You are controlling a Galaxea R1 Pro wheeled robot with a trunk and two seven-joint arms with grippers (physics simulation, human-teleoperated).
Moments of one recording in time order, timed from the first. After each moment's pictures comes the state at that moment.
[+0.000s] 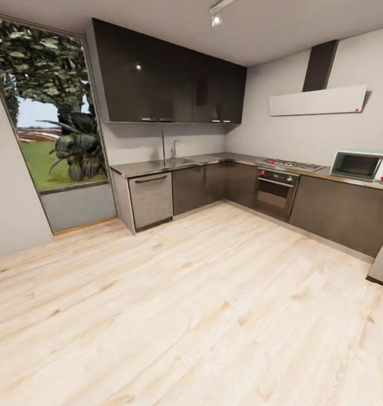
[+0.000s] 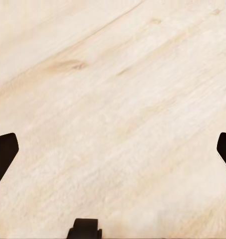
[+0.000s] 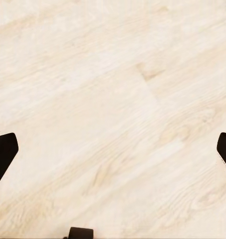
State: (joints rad) left arm 0.04 -0.04 0.04 -0.60 0.00 -0.15 0.01; right arm -0.11 -0.06 0.02 -0.33 0.14 -0.27 -0.01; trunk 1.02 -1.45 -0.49
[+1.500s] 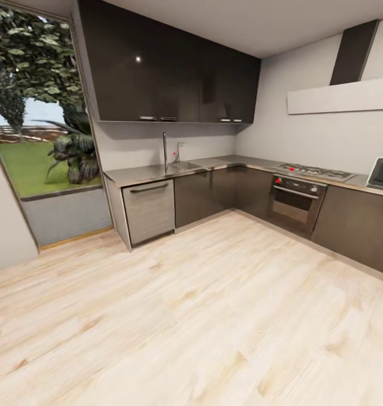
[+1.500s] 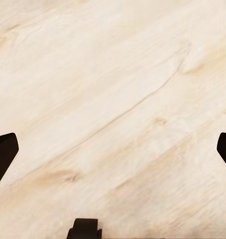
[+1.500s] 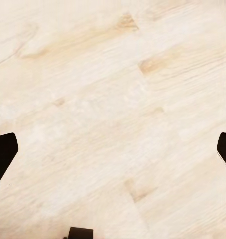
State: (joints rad) left arm 0.04 -0.04 0.04 -0.60 0.00 -0.15 0.01; right arm -0.11 -0.06 0.02 -0.33 0.14 -0.27 -0.01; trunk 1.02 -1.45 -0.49
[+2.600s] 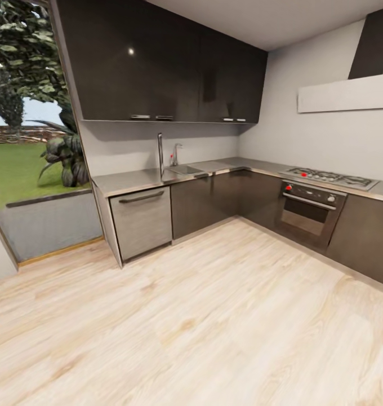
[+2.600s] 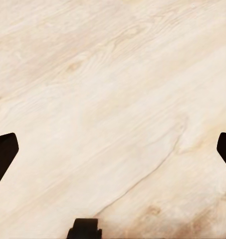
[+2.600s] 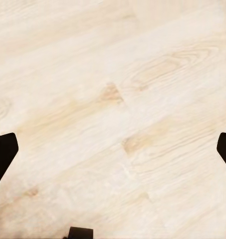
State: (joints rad) left arm 0.04 -0.04 0.04 -0.60 0.00 -0.15 0.01; right arm -0.11 -0.06 0.02 -0.33 0.14 -0.27 -0.01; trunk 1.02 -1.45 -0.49
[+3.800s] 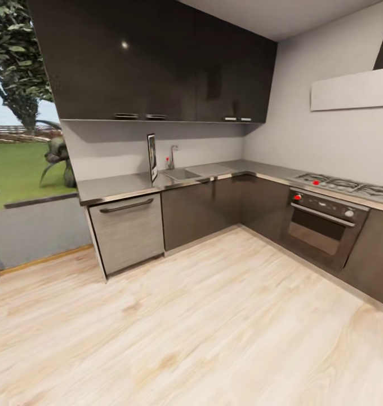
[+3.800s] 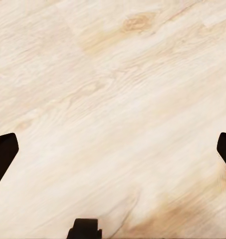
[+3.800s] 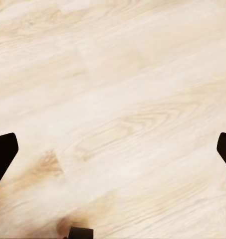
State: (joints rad) left arm 0.04 -0.04 0.04 -0.60 0.00 -0.15 0.01; right arm -0.11 -0.06 0.02 -0.33 0.14 -0.27 -0.01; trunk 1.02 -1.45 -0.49
